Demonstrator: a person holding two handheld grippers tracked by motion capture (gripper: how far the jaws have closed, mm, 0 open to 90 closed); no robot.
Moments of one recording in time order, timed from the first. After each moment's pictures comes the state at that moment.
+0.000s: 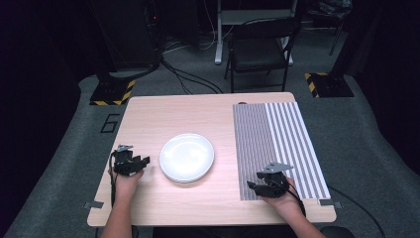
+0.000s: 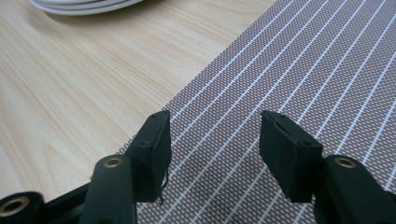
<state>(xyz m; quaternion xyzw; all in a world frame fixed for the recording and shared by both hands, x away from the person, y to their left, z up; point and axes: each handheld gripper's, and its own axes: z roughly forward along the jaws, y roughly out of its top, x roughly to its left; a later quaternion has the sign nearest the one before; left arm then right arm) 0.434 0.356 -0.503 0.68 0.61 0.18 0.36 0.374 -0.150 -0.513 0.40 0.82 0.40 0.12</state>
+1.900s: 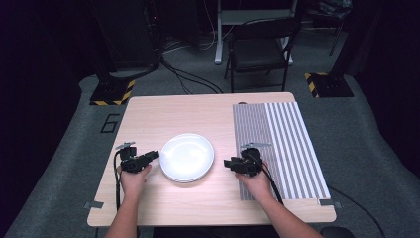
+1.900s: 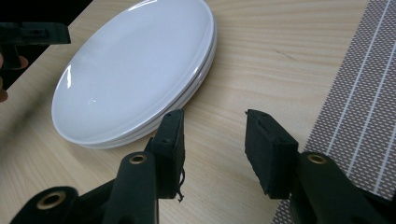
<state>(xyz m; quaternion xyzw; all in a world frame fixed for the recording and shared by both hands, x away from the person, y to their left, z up) 0.439 0.335 -0.498 0.64 0.60 0.09 0.47 0.434 -0.078 -0.494 0.49 0.74 0.45 0.04</state>
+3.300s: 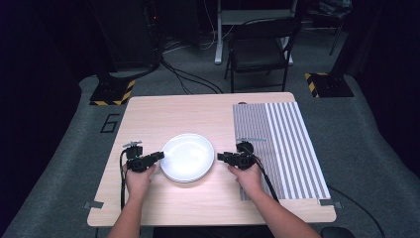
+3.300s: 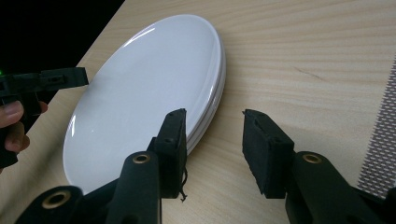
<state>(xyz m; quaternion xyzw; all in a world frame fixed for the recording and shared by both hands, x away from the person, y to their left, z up) 0.444 0.322 -0.500 0.64 0.61 0.08 0.46 0.461 -0.061 -0.505 0.52 0.70 0.48 -0.01</state>
